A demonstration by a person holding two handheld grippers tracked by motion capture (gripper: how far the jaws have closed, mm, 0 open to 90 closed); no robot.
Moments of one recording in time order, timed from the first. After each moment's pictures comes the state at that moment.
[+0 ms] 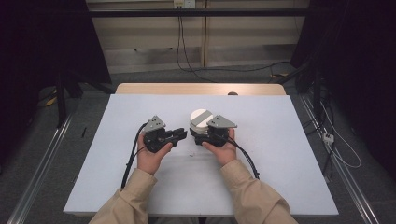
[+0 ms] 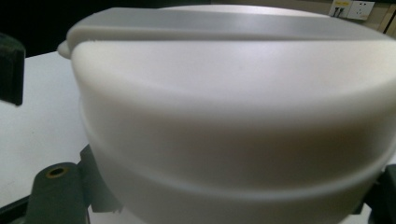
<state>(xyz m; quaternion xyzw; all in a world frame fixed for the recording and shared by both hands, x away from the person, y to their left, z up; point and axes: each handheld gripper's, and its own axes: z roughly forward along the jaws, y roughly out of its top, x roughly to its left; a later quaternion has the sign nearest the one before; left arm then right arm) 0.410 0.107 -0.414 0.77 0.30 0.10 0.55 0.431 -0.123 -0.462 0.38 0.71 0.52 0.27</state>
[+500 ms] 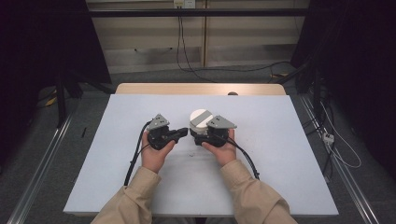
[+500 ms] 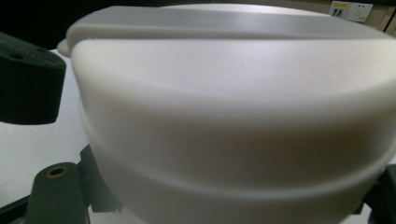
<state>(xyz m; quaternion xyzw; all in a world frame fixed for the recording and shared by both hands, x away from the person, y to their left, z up) 0.419 0.097 -0.416 0.77 0.32 0.10 0.54 0.430 -0.122 -0.462 0.37 0.72 0.52 0.28</state>
